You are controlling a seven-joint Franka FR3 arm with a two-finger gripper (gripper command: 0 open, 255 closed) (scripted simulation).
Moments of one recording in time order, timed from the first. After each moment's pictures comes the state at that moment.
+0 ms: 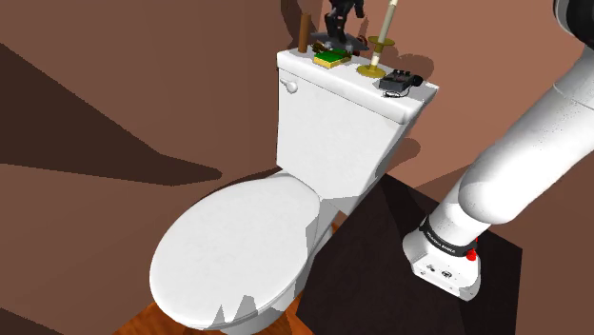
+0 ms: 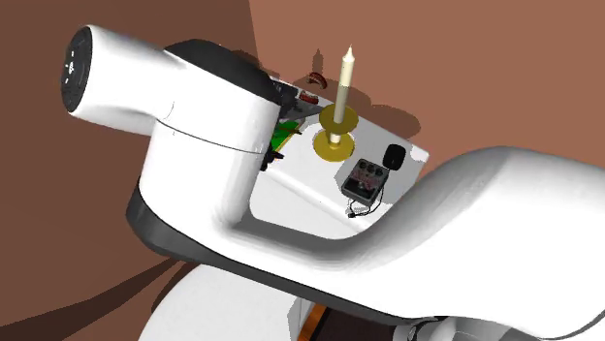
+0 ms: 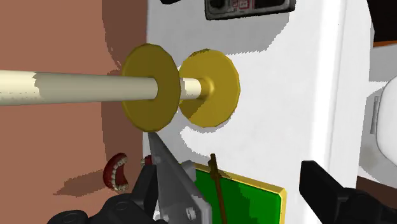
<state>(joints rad) -0.10 -0.08 0.19 -1.70 -0.64 1.40 0.07</state>
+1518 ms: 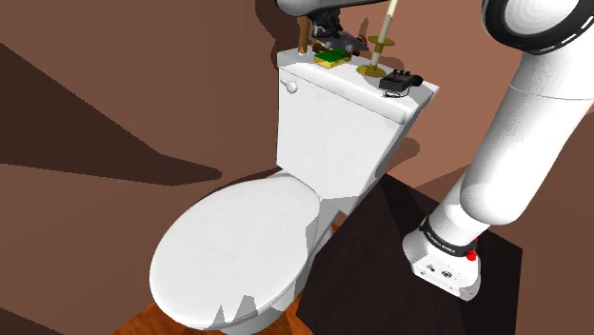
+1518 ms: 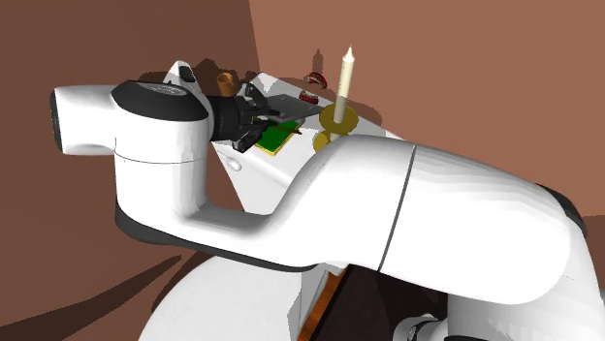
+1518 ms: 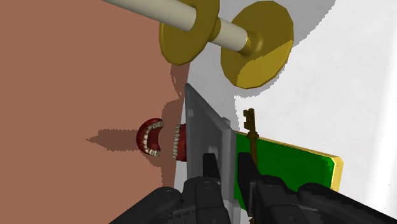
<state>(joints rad) -0.06 0.20 0.22 -1.51 -0.91 1.31 0.06</state>
